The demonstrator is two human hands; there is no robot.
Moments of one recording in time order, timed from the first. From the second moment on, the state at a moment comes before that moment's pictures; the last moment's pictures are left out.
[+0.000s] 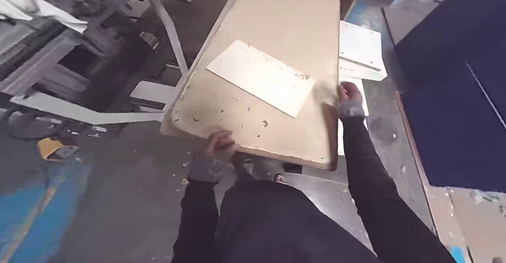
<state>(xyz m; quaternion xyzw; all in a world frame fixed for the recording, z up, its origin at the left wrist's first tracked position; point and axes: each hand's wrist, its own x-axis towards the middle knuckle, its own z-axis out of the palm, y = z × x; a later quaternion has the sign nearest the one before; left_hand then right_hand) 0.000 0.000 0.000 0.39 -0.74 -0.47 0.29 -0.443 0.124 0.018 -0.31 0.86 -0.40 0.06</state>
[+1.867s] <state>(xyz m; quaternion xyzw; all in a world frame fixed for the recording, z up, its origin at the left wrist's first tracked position) -0.224 -0.099 0.010 -0.18 -0.94 -0.26 -0.12 -0.287 0.103 -0.003 -0.41 0.82 -0.37 0.18</state>
